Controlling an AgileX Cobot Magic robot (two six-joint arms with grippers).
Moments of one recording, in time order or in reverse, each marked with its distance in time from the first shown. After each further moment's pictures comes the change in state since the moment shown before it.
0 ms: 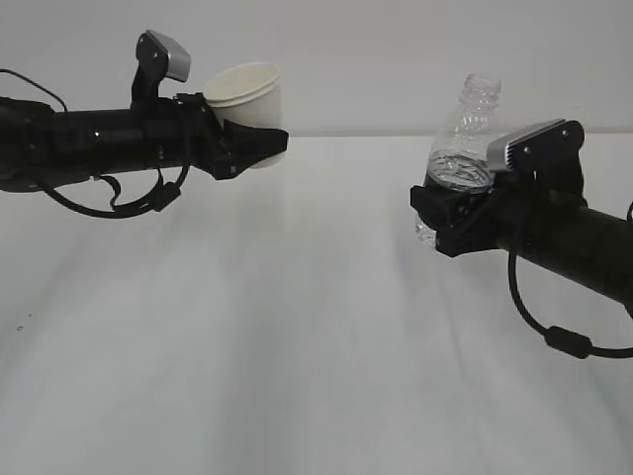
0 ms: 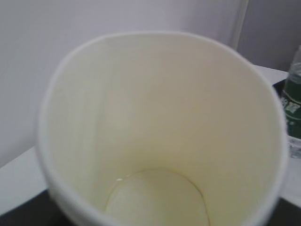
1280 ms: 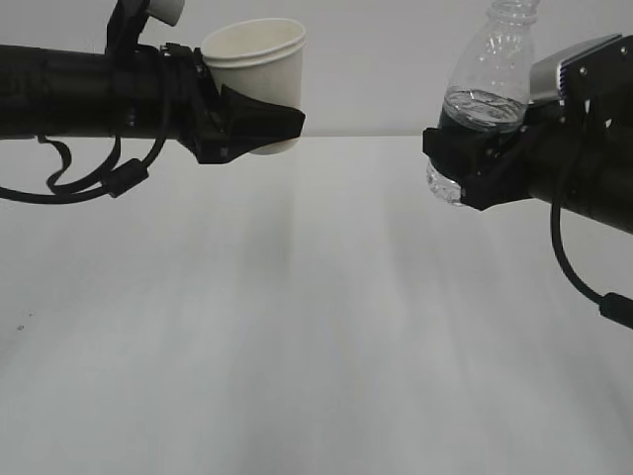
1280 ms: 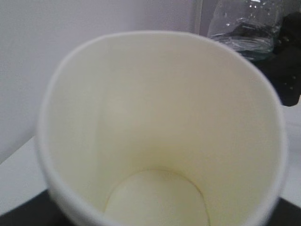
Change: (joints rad) left arm -0.097 -0.337 0.153 0.223 0.100 -0.217; right arm 0.000 -0.290 0.008 -0.152 0.163 0.150
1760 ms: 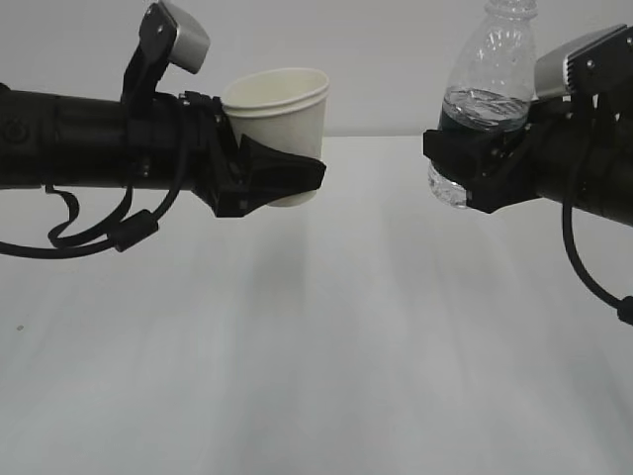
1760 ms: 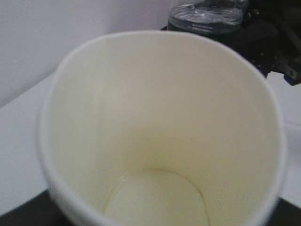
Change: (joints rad) left arm -0.089 -0.061 0.141 -0.062 0.056 0.000; right arm 0.000 -0.060 0.000 -0.096 0.056 0.072
